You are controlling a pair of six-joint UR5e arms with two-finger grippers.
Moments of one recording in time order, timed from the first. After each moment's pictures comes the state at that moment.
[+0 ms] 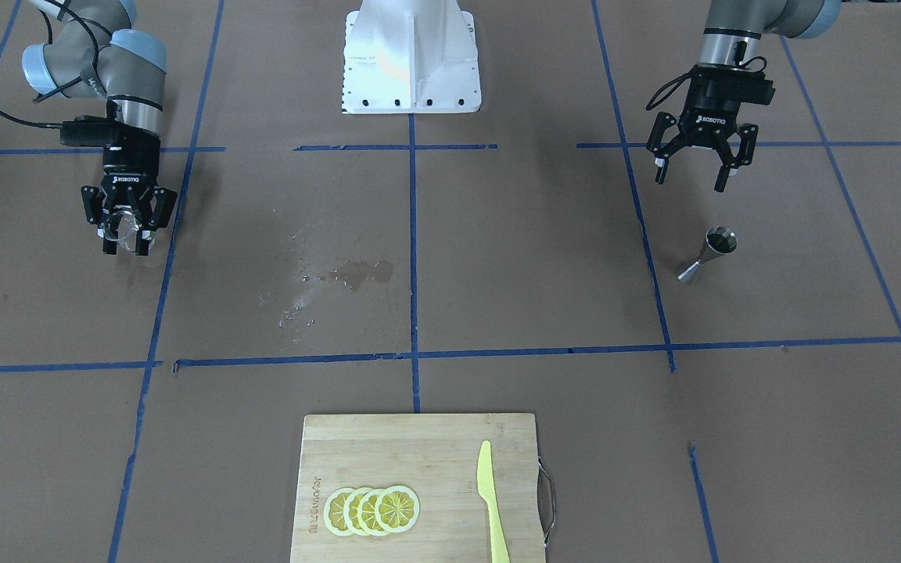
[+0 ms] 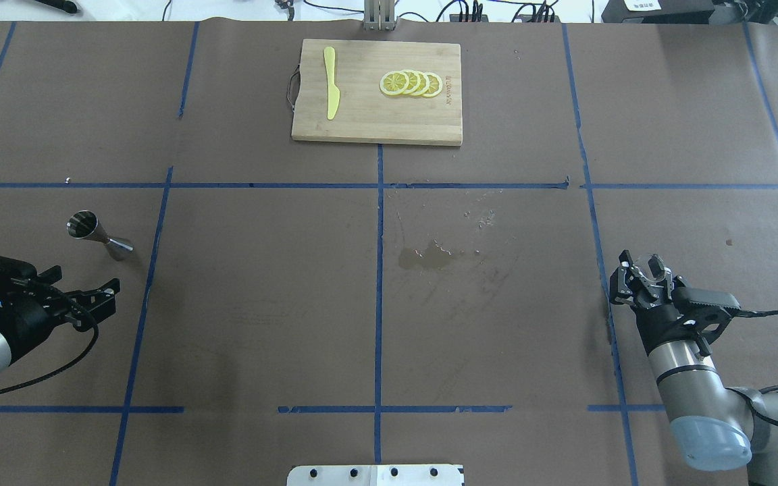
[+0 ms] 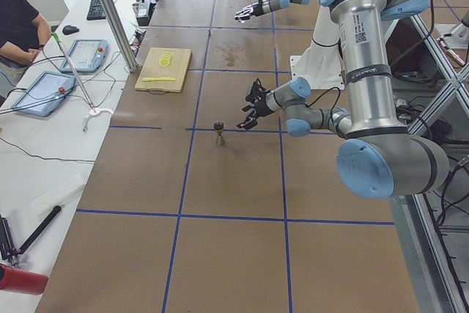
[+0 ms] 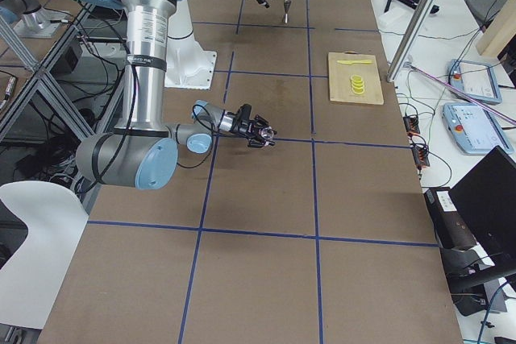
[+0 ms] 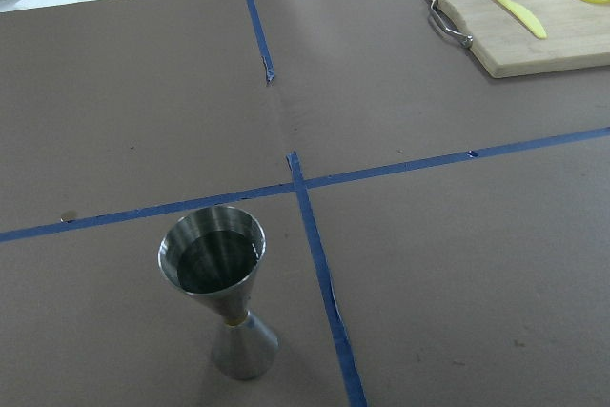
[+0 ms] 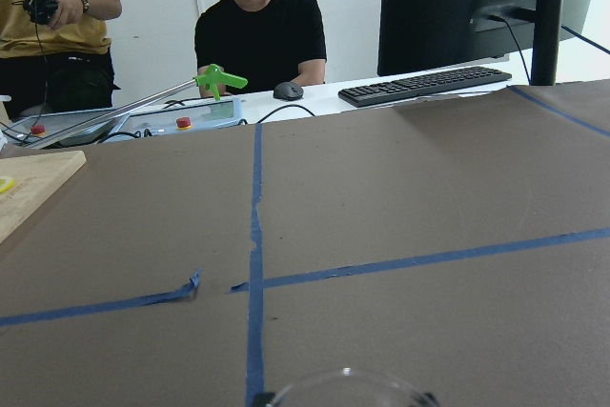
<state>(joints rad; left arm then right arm) -0.30 -1.25 -2.05 -2.49 -1.07 -1.10 0.14 -1.73 1.72 -0.79 0.48 1.65</state>
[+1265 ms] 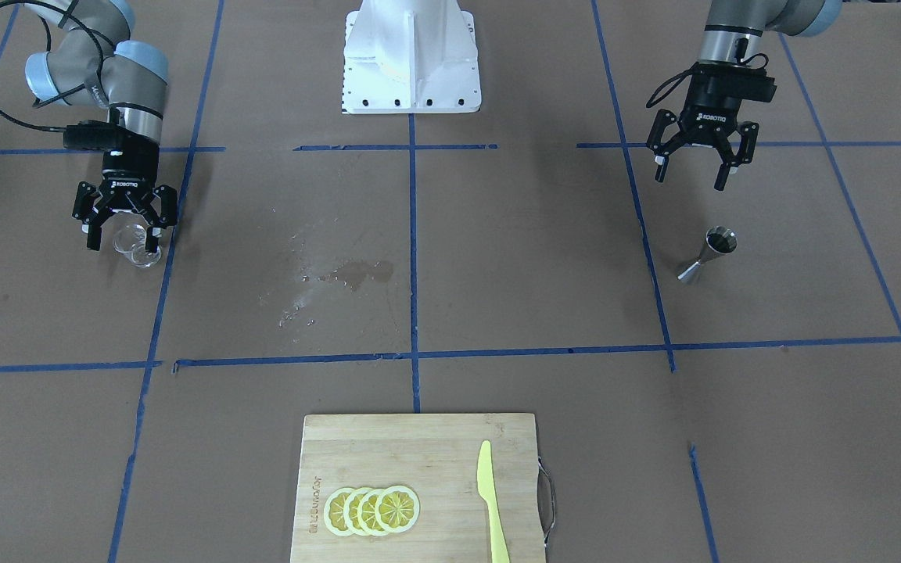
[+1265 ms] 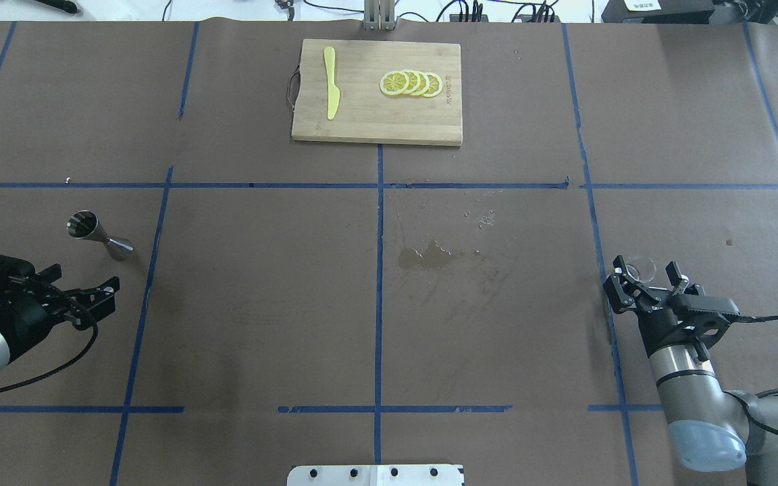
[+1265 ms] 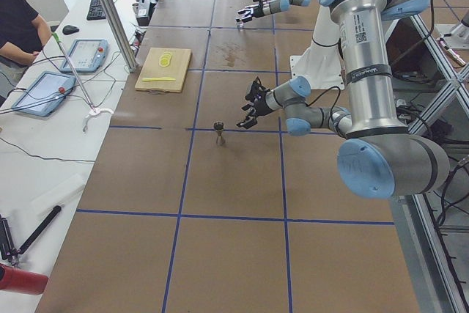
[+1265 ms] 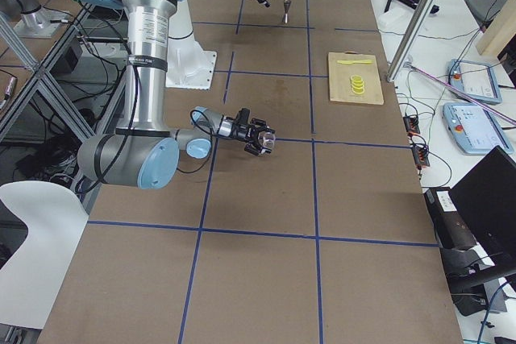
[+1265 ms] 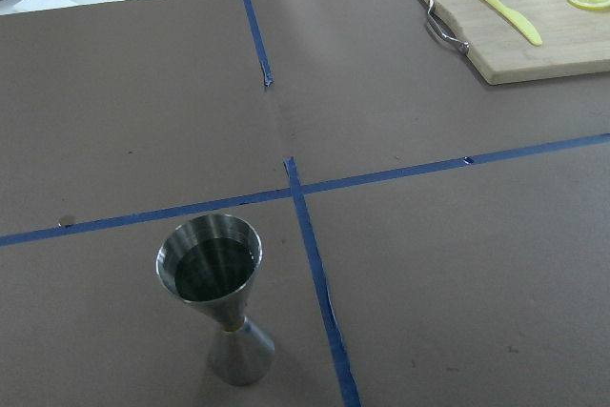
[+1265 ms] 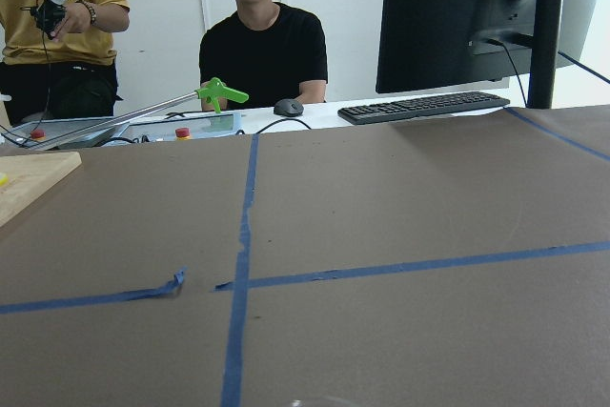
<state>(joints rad) -0.30 -1.25 -2.06 -2.49 -1.07 -1.10 0.13 -1.72 1.68 -0.78 0.44 1.64</state>
